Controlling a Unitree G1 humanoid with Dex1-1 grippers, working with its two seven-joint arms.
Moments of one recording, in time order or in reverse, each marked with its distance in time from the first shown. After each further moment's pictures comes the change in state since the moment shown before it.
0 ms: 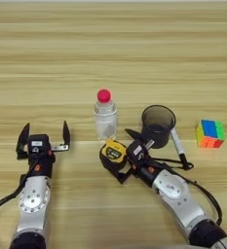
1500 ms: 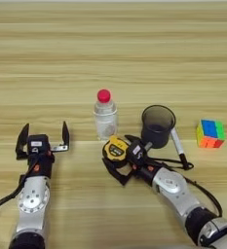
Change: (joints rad) left arm 0.000 0.006 -0.001 0.005 0.000 0.000 0.003; right arm -0.160 0.038 -0.069 0.334 0.026 -0.077 0.064
